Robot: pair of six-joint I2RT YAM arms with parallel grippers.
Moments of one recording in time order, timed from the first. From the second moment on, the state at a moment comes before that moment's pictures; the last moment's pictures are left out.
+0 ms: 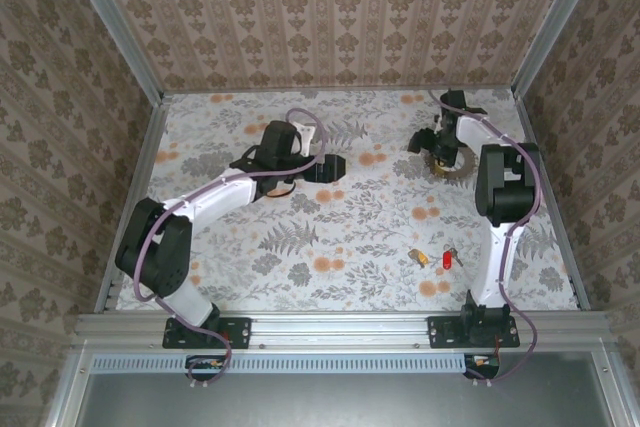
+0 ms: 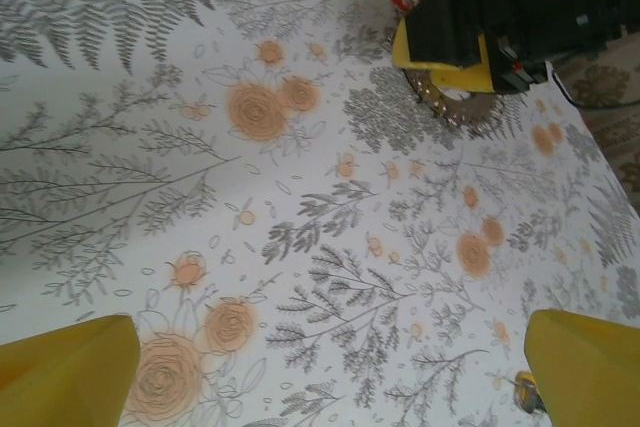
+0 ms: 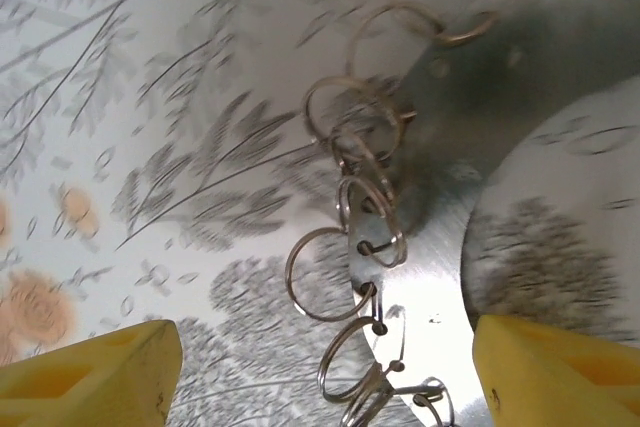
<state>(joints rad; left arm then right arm) -0.60 1.62 1.08 -0.10 0.37 -0.40 -0.01 2.15 1.61 -0.72 -0.21 0.34</state>
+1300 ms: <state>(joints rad) -0.53 1.47 0.80 -0.11 0.39 -0.50 0.40 1.51 0.86 -0.40 -0.26 0.48</state>
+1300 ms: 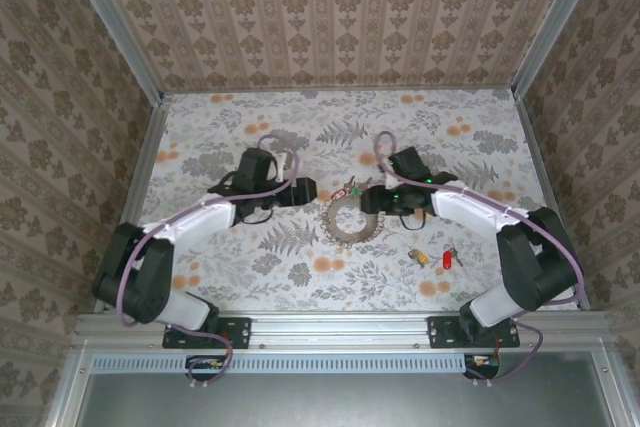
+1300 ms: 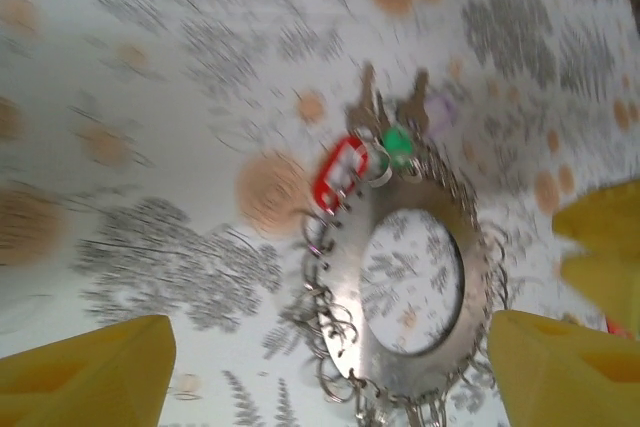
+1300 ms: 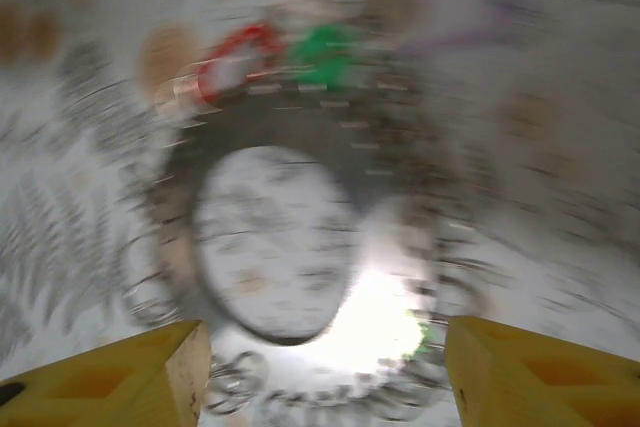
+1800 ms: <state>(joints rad) -0.59 1.63 0.88 -0.11 0.45 -0.53 0.34 1.57 0.75 -0.25 -0.32 0.64</state>
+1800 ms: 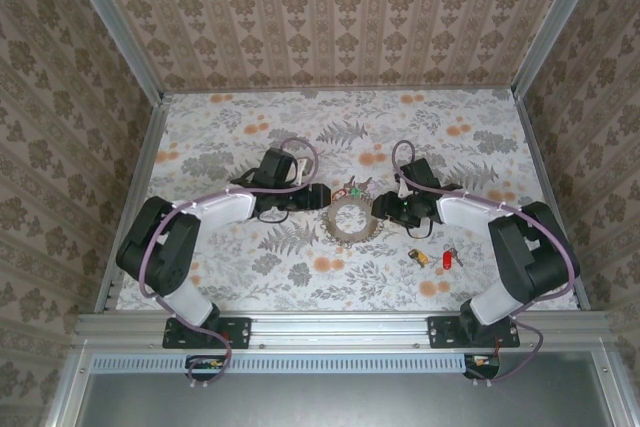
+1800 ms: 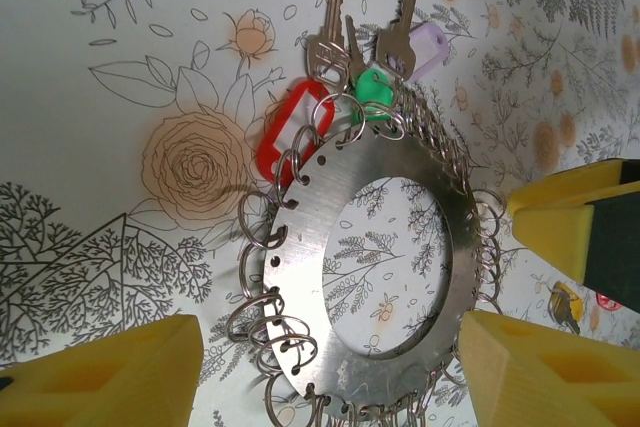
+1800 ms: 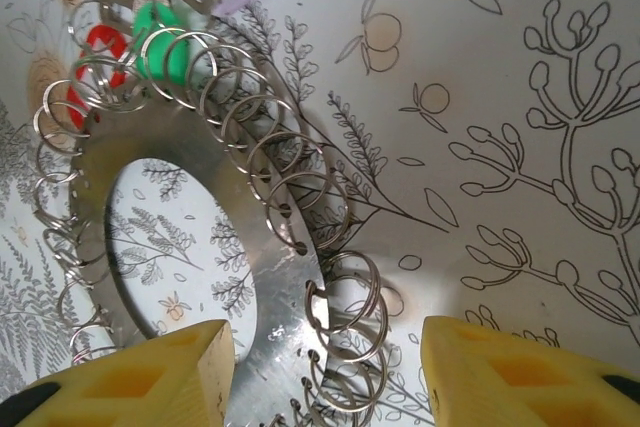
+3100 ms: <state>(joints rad) -0.64 1.79 0.94 -0.11 0.50 -0.54 0.32 1.69 0.69 0.06 -0.50 0.65</state>
